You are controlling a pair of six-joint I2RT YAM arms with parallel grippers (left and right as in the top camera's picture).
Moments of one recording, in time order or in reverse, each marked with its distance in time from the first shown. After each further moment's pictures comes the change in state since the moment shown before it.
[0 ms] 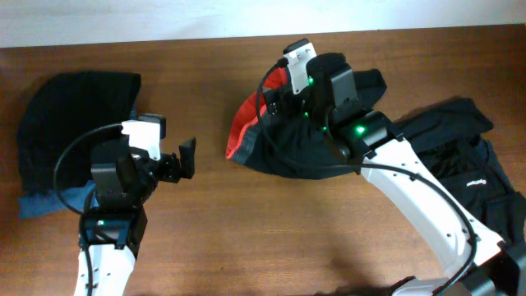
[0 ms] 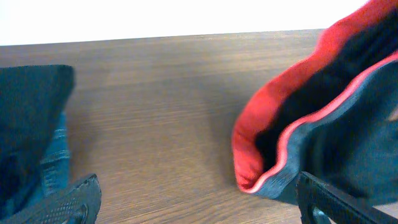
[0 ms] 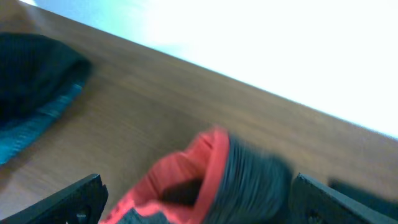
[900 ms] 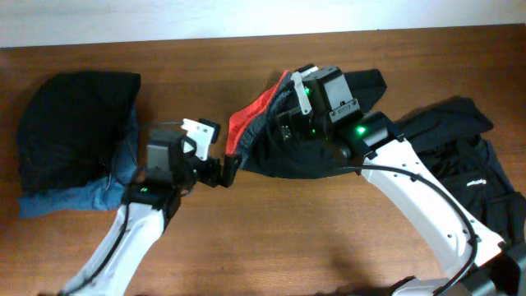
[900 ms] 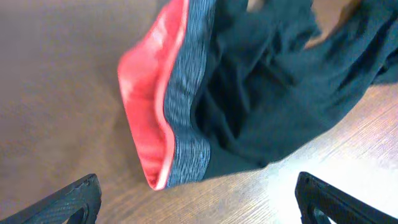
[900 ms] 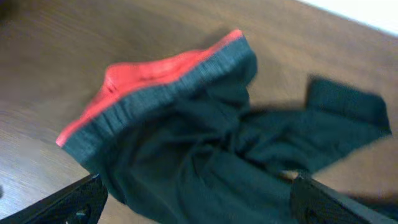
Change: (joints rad) left arm -0.208 0.333 0.005 0.092 0.127 -0.007; right arm 0.000 -0.002 0.000 -0.366 0.138 0.051
